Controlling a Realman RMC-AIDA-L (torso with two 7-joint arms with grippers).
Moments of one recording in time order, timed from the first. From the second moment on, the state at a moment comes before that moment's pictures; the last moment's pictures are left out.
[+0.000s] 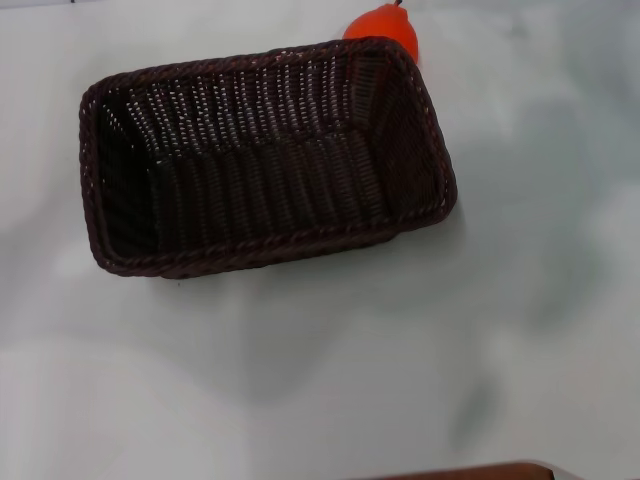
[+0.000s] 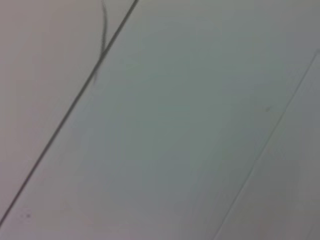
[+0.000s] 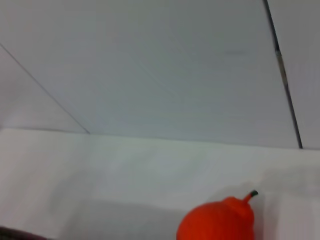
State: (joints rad) left arm -0.34 -2.16 -2.77 -0.88 1.66 -1.57 1.45; right arm 0.80 1.80 2.13 0.72 -2.11 1.25 2.47
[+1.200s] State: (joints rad) left arm -0.31 -2.16 -2.77 -0.84 1.60 -1.72 1.55; right arm 0.96 1.94 2.08 0.44 -2.23 0.88 2.53
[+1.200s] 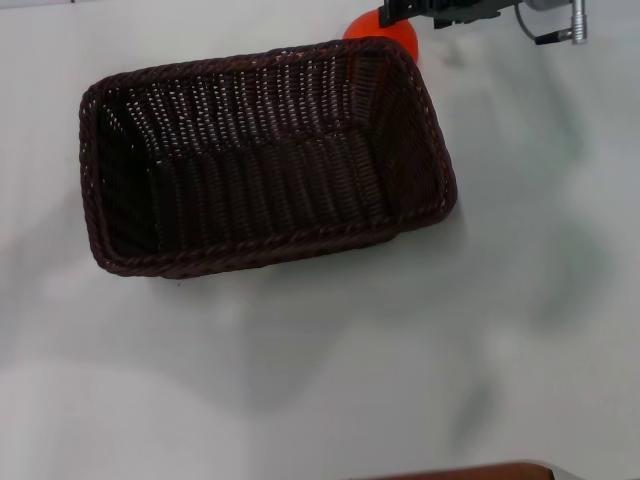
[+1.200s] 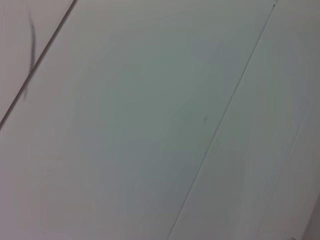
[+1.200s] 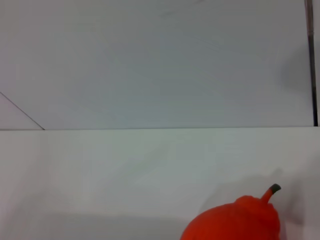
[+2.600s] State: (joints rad) left arm -0.34 -2.16 -2.76 -0.81 1.59 -1.73 1.56; right arm 1.02 1.98 2.00 0.32 -2.23 0.68 2.54
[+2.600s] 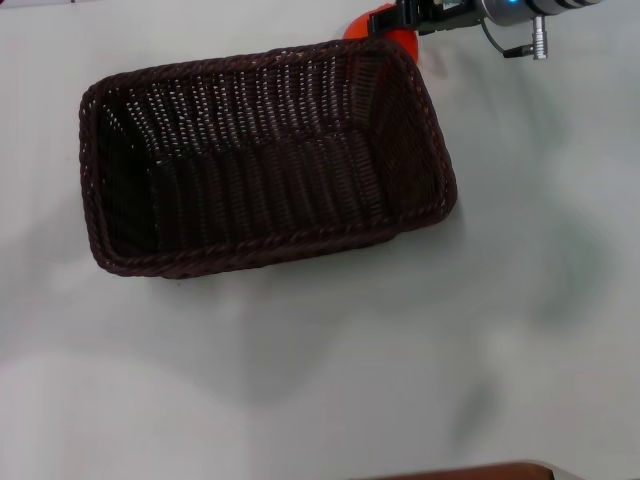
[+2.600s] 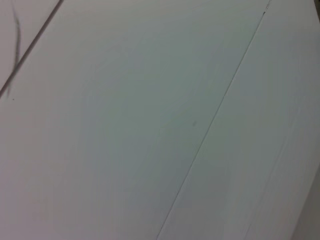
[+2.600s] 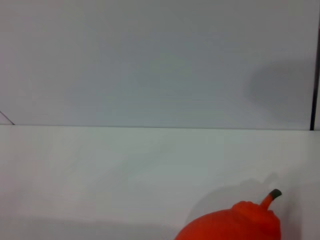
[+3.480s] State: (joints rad) left arm -0.35 -2.16 -2.77 -0.80 1.59 -1.72 1.56; right arm 1.03 1.99 1.96 0.31 -2.23 0.66 2.54
